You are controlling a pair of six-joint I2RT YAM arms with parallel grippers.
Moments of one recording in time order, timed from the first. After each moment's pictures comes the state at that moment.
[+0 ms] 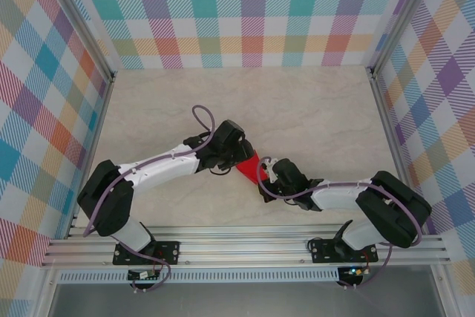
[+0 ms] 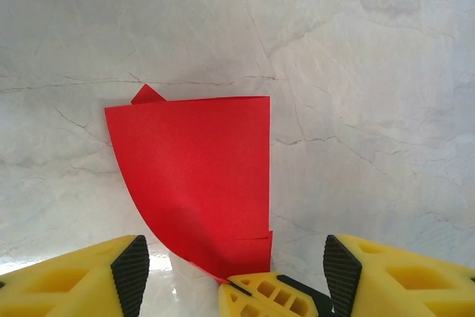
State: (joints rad) left arm -0.81 1.57 1.08 -0.44 -0.04 -1.11; right arm 0.81 1.42 0.40 0.24 -0.15 0.43
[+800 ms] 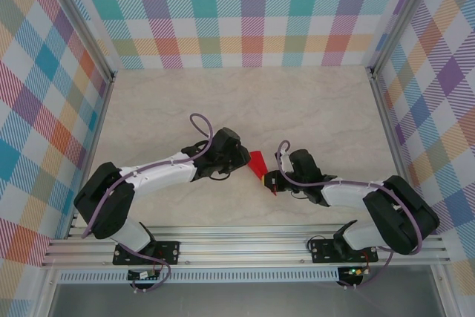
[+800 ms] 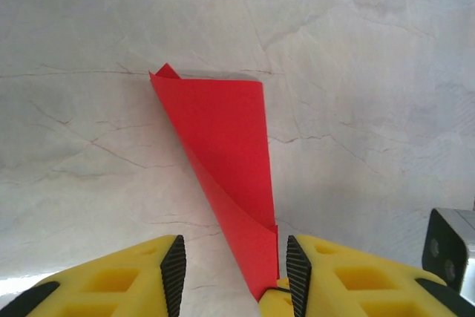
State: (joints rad) left arm -0.82 1.55 0.94 -0.24 -0.01 -1.13; right arm 0.60 1.37 0.36 0.29 -0.45 0.62
